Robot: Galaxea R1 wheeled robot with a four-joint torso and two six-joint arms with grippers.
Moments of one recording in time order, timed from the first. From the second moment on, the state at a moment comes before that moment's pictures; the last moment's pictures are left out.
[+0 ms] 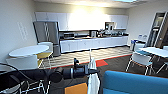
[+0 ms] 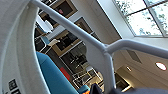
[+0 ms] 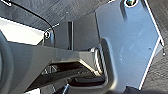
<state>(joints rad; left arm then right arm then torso) 0.22 2.37 -0.90 0.03 -0.02 -0.78 -1.66 2.91 -2.48 -0.14 0.19 0.16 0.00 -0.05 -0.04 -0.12</state>
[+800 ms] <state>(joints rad) 0.22 2.33 -0.88 0.03 -0.02 -0.78 -1.69 2.89 -2.47 -0.14 0.21 0.15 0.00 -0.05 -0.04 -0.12</state>
